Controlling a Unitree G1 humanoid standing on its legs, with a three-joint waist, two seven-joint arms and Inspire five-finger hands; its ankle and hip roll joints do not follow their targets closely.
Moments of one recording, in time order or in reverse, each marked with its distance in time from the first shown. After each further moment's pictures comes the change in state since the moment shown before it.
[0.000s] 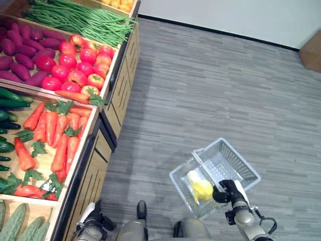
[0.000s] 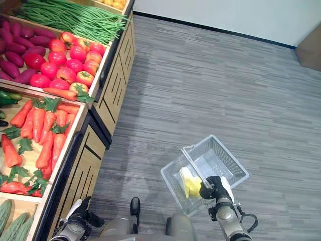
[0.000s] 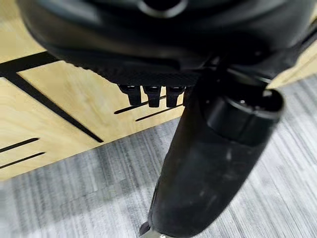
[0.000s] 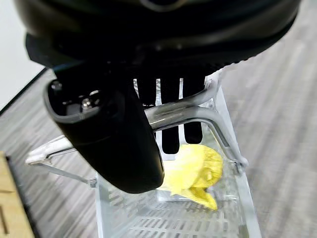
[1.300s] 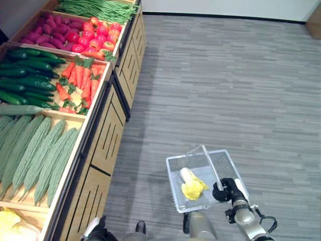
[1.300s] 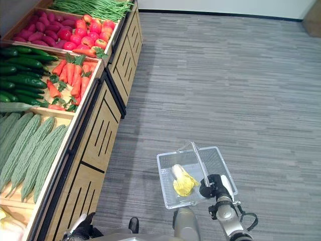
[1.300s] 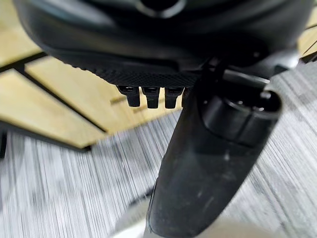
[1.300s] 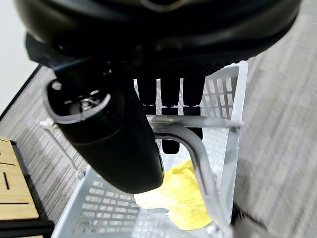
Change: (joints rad) left arm 0.092 -0.061 0.003 0.027 0.029 -0.008 -0.023; right arm -0.018 -0.019 -0.003 0.005 -0.001 0.016 0.006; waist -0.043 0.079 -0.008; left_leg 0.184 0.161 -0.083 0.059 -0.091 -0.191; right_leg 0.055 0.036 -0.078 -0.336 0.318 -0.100
